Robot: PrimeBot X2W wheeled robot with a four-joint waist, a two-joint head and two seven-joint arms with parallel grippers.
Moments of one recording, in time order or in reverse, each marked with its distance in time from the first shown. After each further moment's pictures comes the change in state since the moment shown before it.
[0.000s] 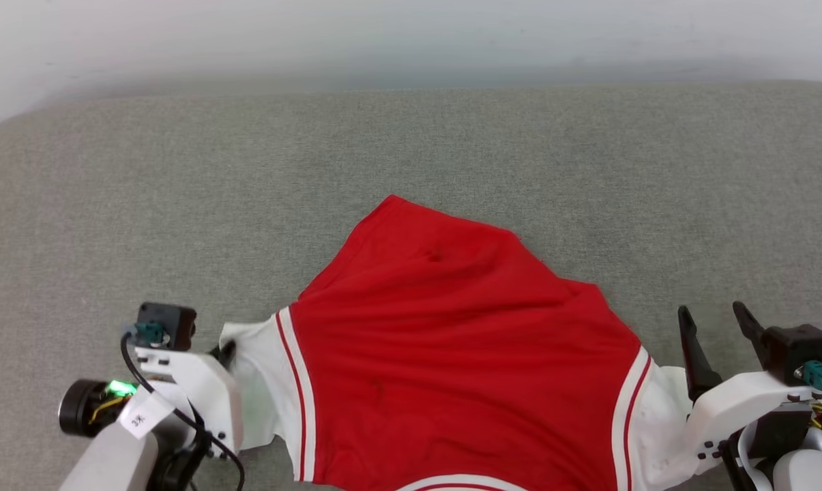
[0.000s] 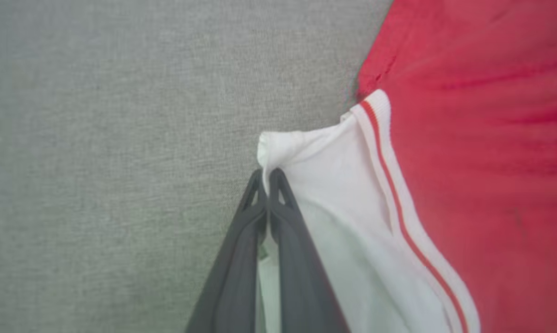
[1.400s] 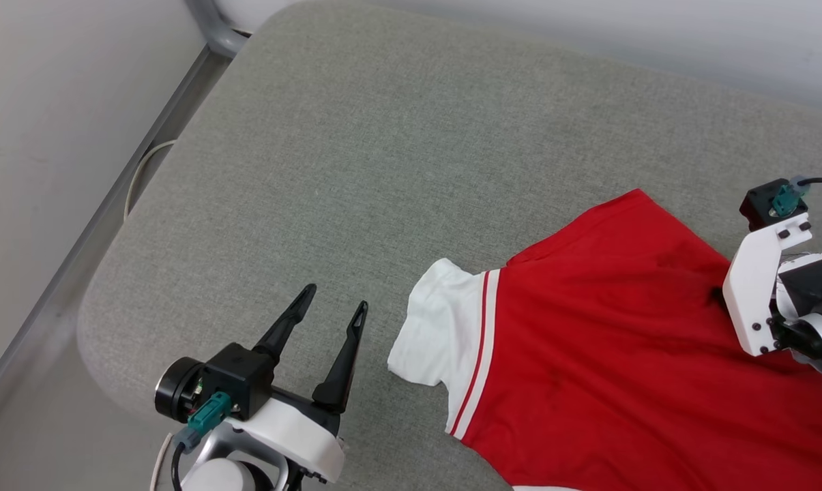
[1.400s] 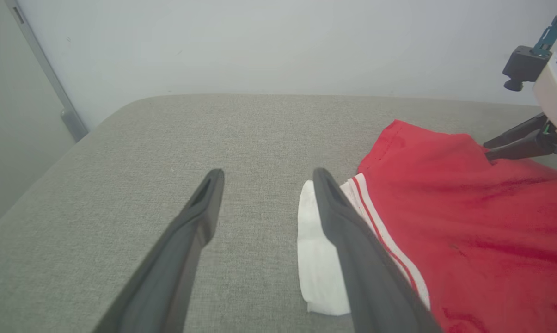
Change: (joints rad) left arm 0.107 -0.114 -0.121 -0.267 0.121 -0.023 -0.478; right arm -0.510 -0.440 0.537 0.397 0.376 0.000 0.714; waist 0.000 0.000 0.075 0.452
